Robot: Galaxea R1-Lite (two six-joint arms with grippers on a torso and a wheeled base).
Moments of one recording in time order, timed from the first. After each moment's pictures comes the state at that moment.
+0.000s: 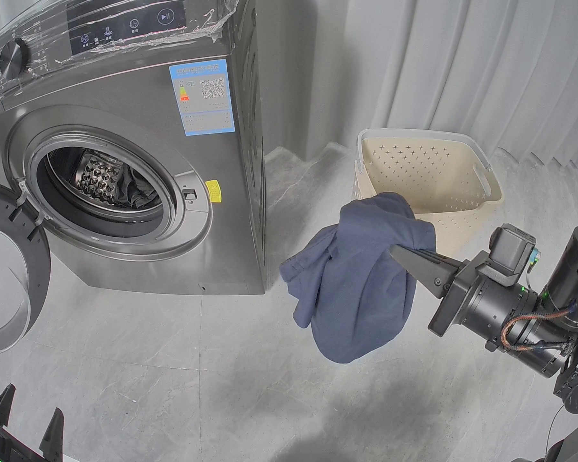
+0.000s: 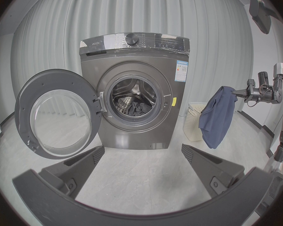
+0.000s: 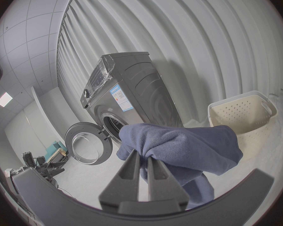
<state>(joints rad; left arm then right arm) 0.00 0.02 -0.02 0.01 0.01 -0.03 0.77 1.53 -0.44 -1.18 -0.06 0.26</state>
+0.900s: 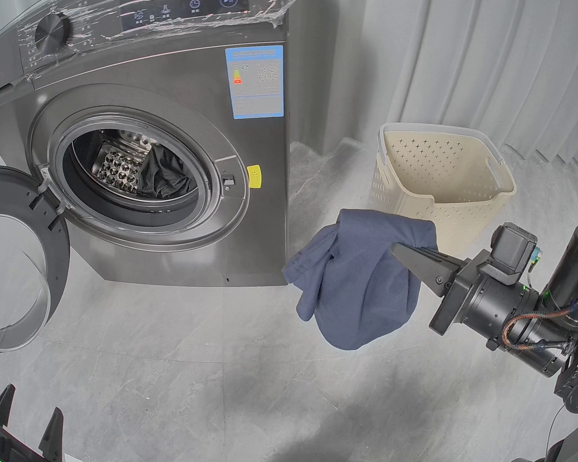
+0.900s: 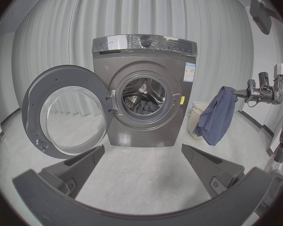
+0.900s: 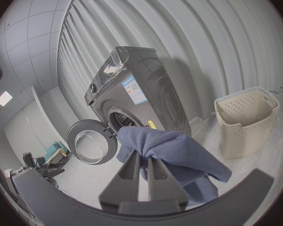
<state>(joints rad) 0.00 0.02 -0.02 0.01 0.01 -0.03 0.77 1.52 -0.44 -1.18 -0.06 0.26</state>
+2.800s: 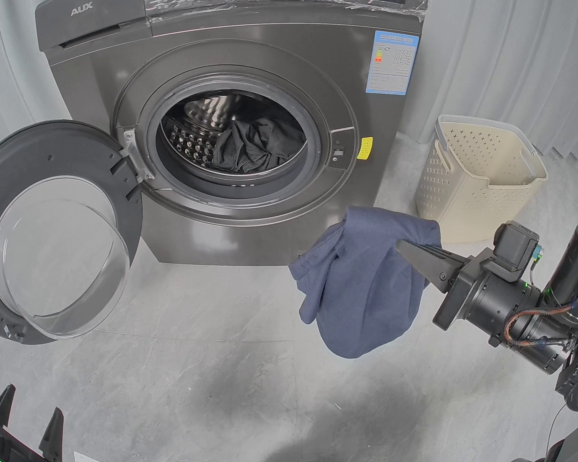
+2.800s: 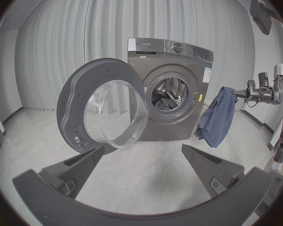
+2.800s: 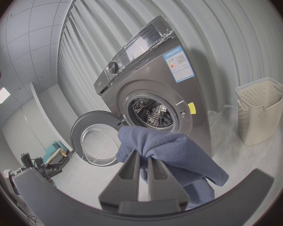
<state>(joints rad) 0.00 0.02 -0.02 0.01 0.01 -0.03 0.75 1.52 -0.43 -1.18 -0.06 0.26</state>
